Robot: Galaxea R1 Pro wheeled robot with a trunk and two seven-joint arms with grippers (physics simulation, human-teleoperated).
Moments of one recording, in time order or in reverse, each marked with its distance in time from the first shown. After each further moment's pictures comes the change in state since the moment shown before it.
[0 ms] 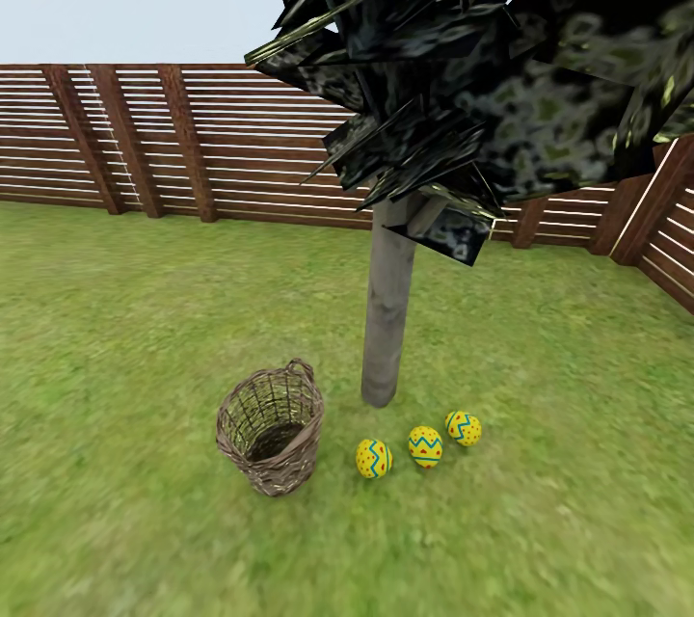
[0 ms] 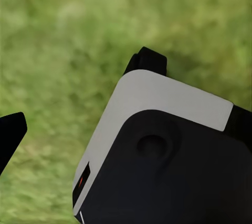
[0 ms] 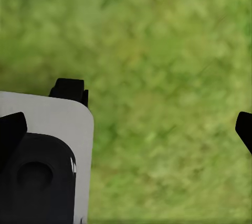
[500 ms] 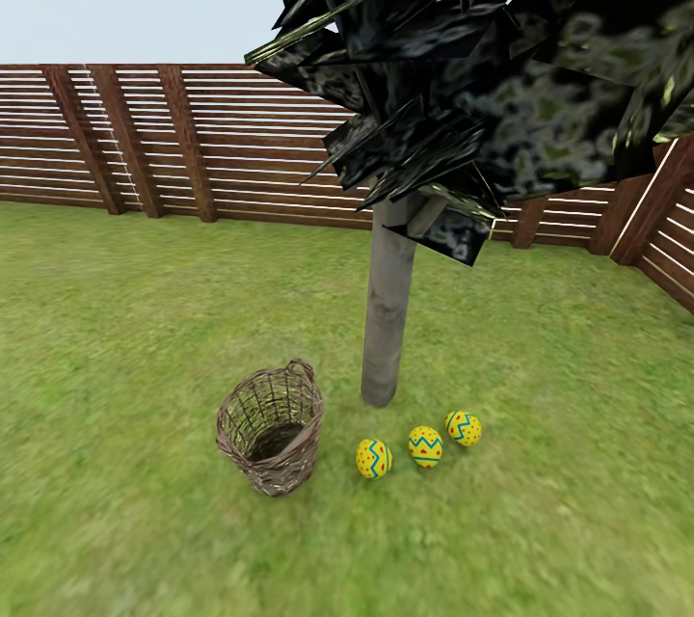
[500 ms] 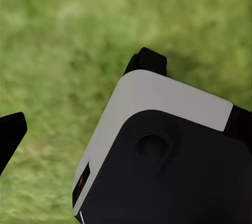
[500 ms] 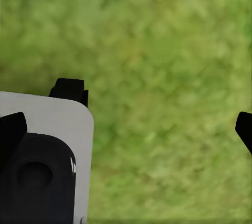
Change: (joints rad) left arm 0.000 0.000 0.000 0.000 0.000 0.000 0.000; right arm 0.000 0.000 0.000 0.000 0.000 0.000 0.000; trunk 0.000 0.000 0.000
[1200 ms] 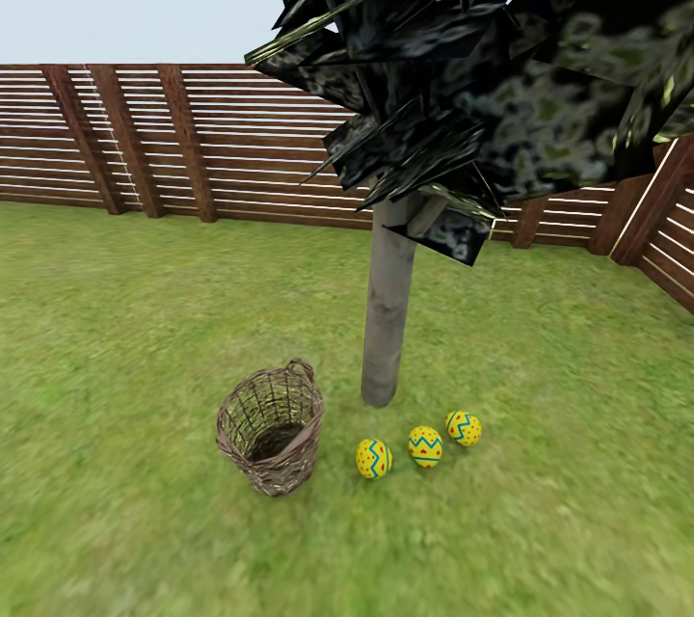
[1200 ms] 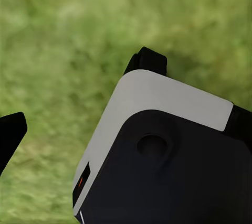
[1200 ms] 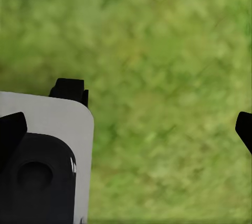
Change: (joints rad) left arm 0.000 0.000 0.000 0.000 0.000 0.000 0.000; right arm 0.000 0.000 0.000 0.000 0.000 0.000 0.000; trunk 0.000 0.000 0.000
